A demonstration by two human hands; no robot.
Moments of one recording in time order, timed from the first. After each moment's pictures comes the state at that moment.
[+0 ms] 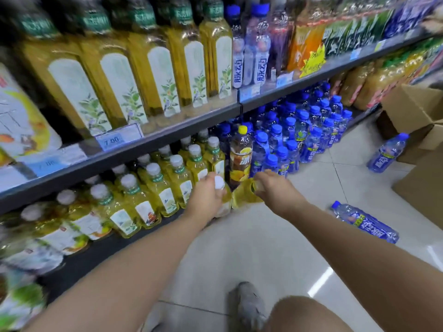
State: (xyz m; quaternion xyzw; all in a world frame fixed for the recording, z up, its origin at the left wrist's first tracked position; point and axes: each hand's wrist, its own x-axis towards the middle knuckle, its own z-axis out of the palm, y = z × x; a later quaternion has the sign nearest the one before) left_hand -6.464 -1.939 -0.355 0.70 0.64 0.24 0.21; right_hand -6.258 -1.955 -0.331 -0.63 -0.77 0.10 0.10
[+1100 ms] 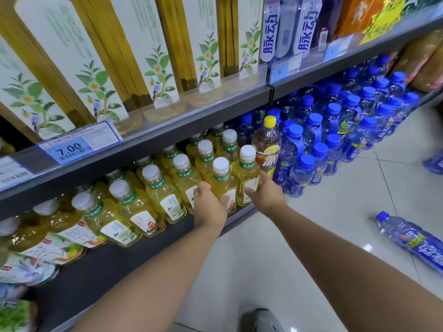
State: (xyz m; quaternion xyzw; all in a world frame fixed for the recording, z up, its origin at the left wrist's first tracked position) left_hand -6.463 -1.863 -0.448 0.51 0.77 0.30 0.25; right_hand -6.318 -1.830 -0.445 -0.73 -0.54 0.36 0.23
